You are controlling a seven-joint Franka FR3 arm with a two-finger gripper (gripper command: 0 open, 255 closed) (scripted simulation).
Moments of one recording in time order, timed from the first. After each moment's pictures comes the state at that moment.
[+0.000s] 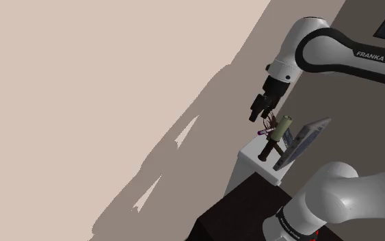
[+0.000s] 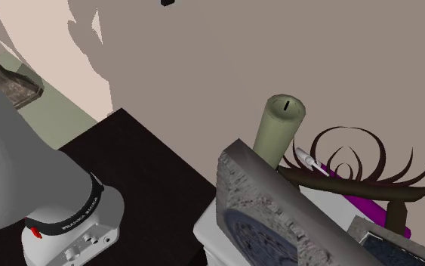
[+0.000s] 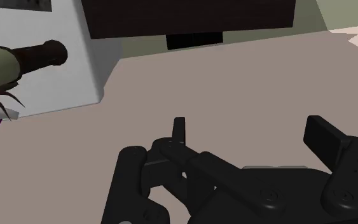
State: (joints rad) arm -0.01 -0.79 0.00 -2.44 0.08 1.63 0.01
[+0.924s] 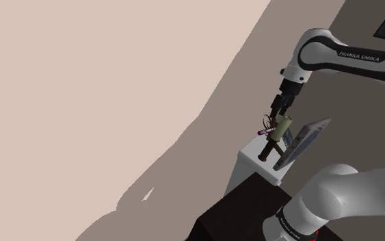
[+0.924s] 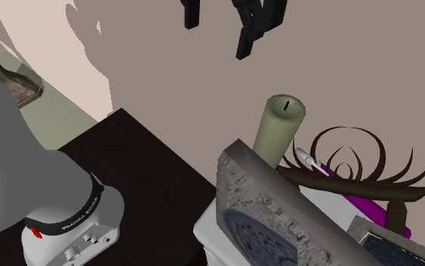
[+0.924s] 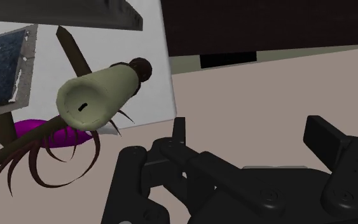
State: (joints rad) arm -0.12 -0.68 -0.24 -2.38 -0.14 1.59 -0.26
